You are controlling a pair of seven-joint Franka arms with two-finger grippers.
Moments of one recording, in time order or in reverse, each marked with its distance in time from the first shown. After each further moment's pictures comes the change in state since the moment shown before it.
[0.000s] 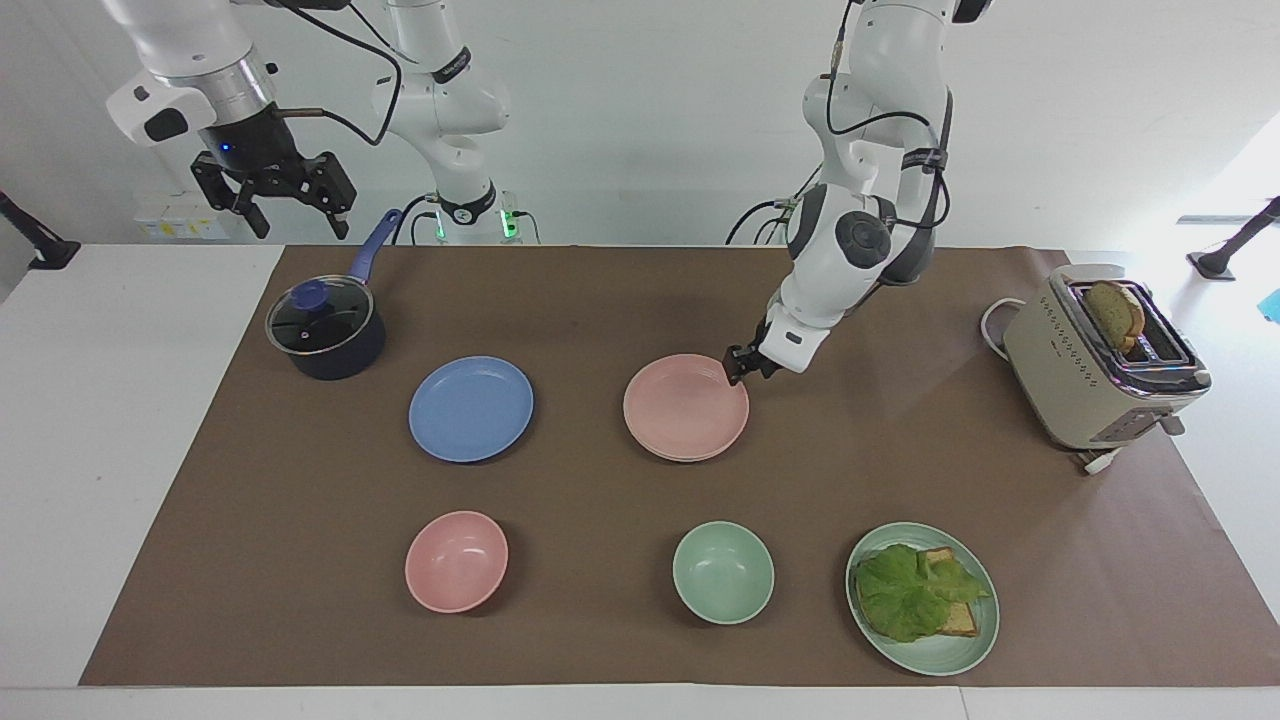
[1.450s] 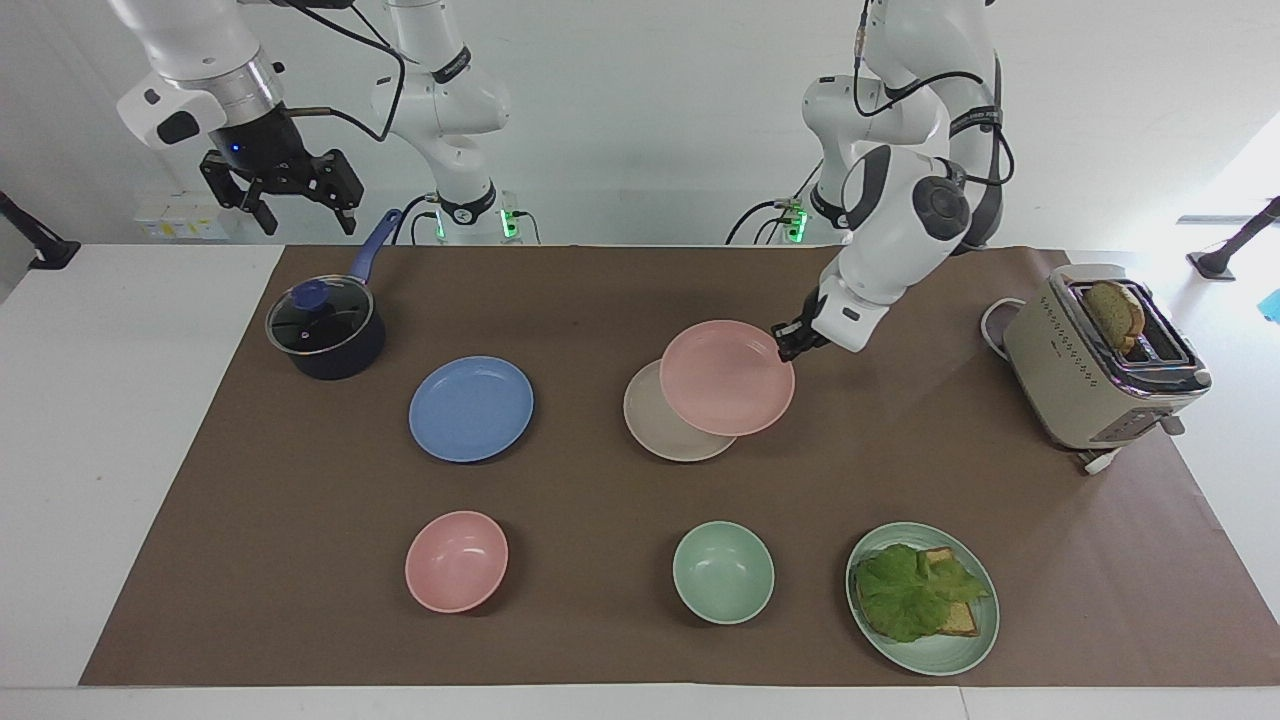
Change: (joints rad) left arm -0.015 -0.045 -0.033 -0.045 -0.049 0.005 -0.001; right arm 0.008 0.000 -0.004 0.002 0.000 -0.037 -0.008
